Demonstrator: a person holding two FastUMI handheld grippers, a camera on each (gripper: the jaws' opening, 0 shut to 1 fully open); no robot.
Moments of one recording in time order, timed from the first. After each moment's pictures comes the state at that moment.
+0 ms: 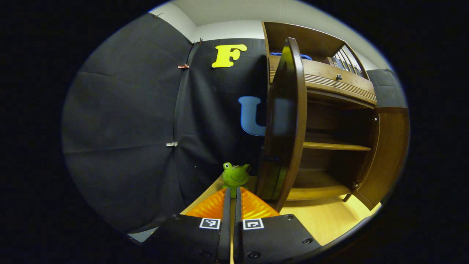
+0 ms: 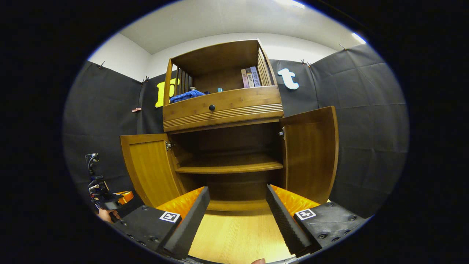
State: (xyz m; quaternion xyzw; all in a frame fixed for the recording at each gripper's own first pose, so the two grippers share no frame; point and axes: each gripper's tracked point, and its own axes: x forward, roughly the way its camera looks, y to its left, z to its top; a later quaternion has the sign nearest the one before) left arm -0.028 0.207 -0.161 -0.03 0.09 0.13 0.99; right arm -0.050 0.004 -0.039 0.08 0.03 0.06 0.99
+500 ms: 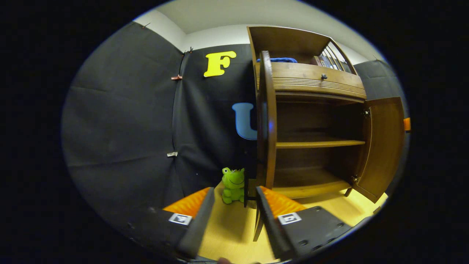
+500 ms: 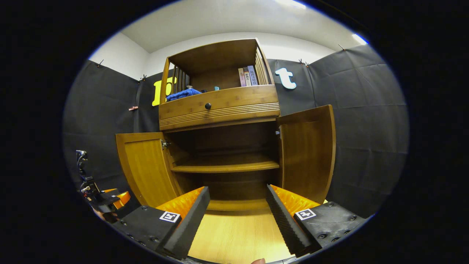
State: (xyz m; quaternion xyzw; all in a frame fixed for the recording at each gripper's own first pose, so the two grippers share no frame) left arm -0.051 0.170 -0.138 0.04 0.07 0.12 0.99; right arm -0.046 -0.009 -0.043 0.09 0.03 0.05 0.99
